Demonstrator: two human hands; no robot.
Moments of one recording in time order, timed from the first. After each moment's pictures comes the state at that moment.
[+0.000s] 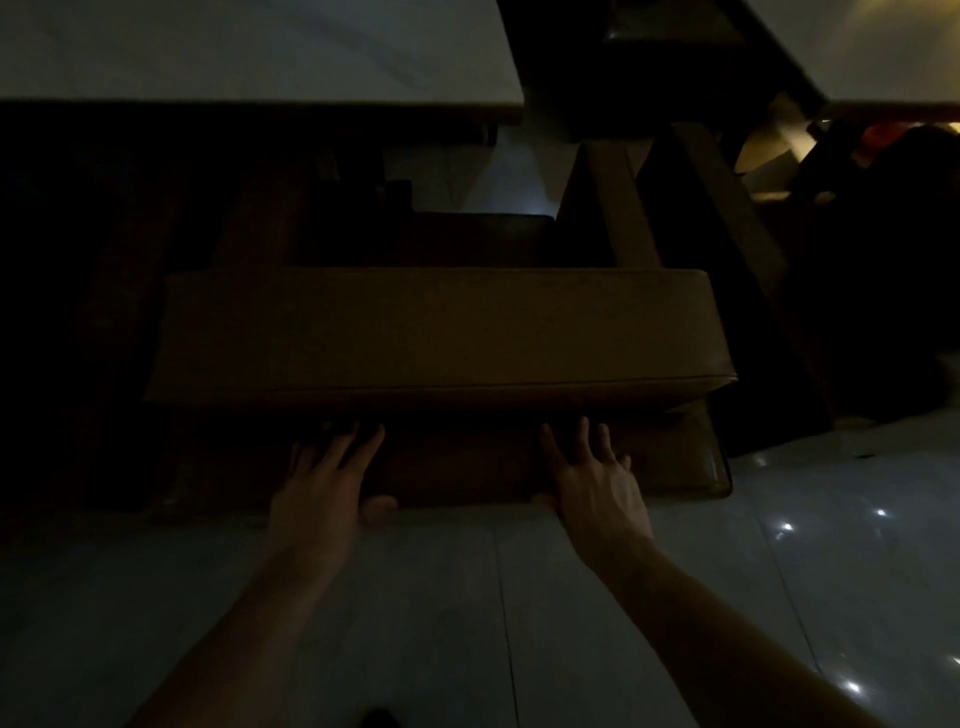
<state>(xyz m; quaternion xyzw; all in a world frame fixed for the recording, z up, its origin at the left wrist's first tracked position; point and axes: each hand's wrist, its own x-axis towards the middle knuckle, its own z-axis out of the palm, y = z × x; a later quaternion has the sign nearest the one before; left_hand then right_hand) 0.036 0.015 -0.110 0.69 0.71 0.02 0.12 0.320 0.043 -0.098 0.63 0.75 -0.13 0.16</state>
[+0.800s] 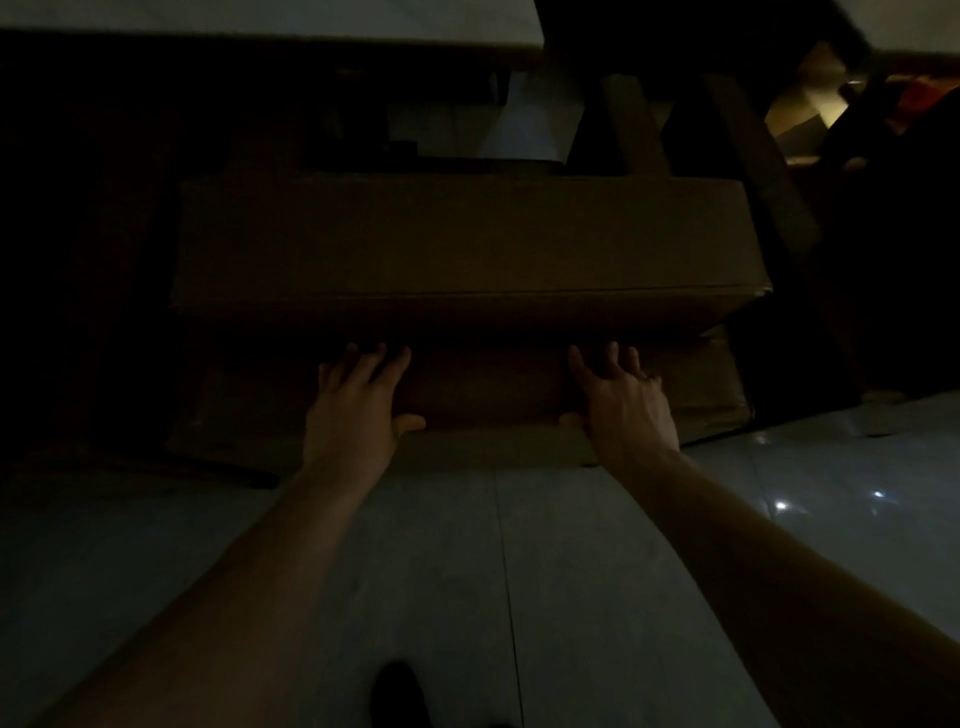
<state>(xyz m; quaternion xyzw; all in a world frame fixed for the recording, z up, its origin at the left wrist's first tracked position) 0.050 0.063 -0.127 0.70 0.70 0.06 0.12 0.333 0.094 -0.108 0.66 0.73 -0.10 0.13</state>
